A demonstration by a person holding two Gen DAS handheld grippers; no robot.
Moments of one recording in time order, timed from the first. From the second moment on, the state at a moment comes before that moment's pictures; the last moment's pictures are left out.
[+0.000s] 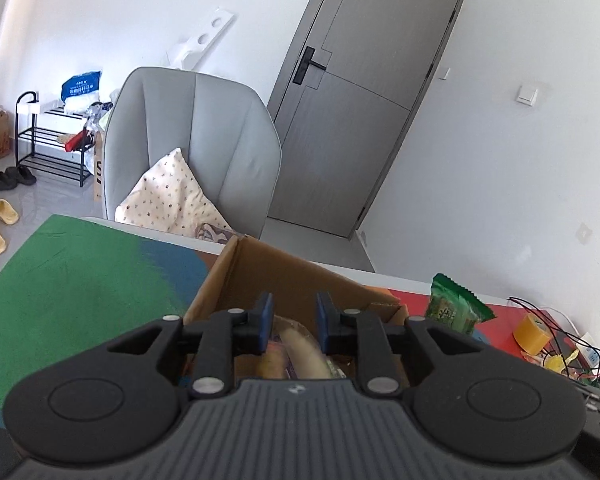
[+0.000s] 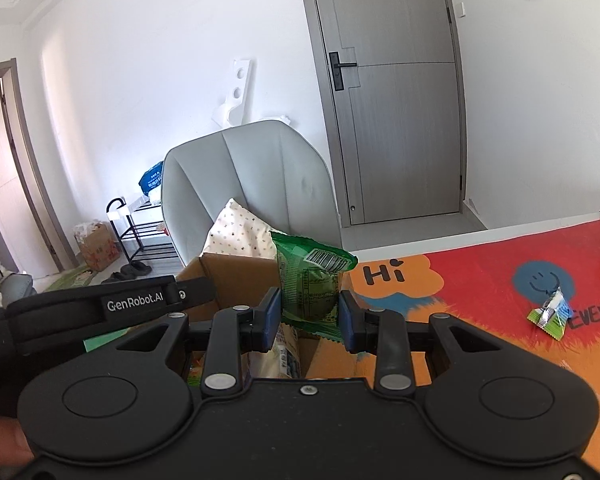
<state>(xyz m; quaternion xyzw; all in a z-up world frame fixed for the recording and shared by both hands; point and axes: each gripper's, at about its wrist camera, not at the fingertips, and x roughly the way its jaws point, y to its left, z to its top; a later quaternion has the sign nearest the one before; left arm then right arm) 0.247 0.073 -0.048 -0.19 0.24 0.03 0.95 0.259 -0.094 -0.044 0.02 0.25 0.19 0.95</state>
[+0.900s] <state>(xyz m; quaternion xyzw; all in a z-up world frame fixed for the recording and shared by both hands) 0.212 0.037 -0.021 -0.15 0.21 0.07 0.96 0.231 -0.161 -0.042 0.08 0.26 0.13 0.95</state>
